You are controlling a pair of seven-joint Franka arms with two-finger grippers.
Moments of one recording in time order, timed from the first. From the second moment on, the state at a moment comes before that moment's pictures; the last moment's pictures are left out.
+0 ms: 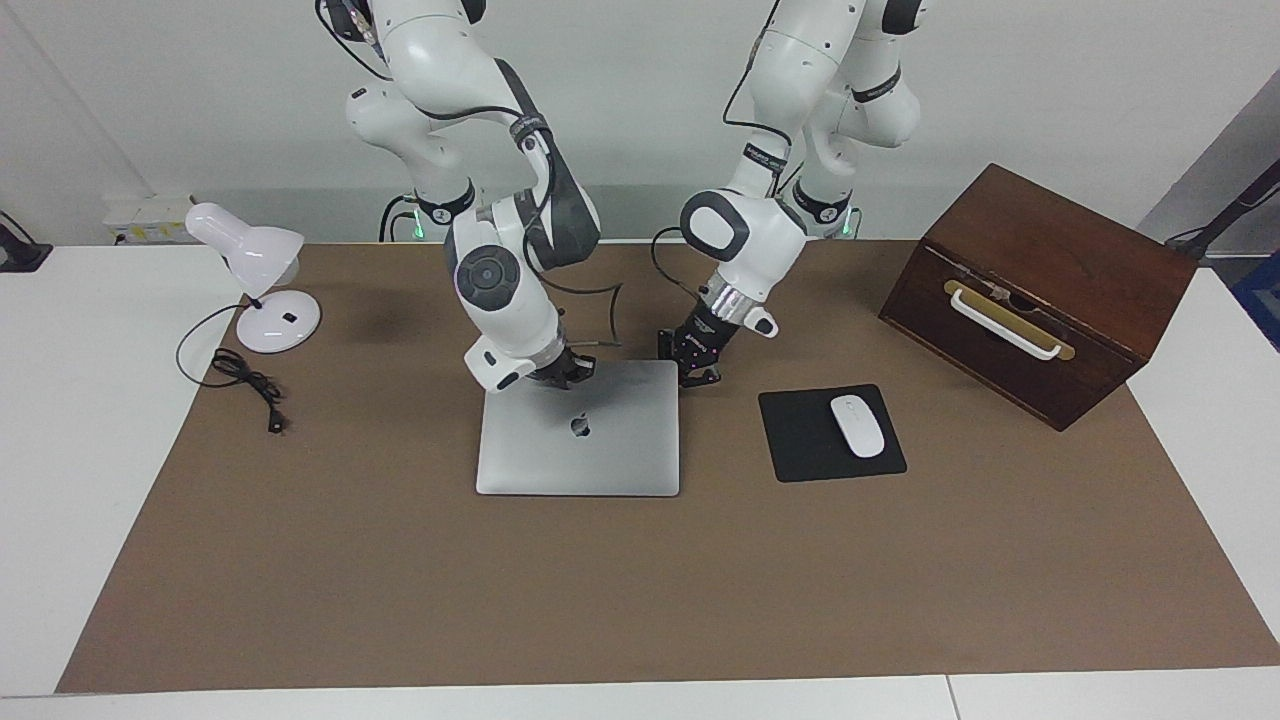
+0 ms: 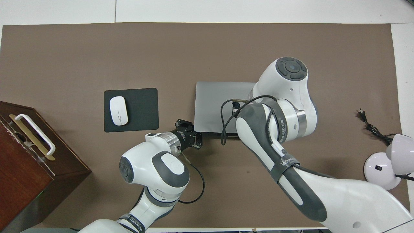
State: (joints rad) left arm -0.68 0.26 -0.11 -2.21 -1.66 3.01 -1.42; right arm 0.52 0.33 -0.15 -1.81 0.29 1.96 0.40
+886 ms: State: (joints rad) left arm -0.68 0.26 -0.11 -2.21 -1.66 3.01 -1.42; right arm 0.52 0.33 -0.16 -1.81 0.29 1.96 0.40
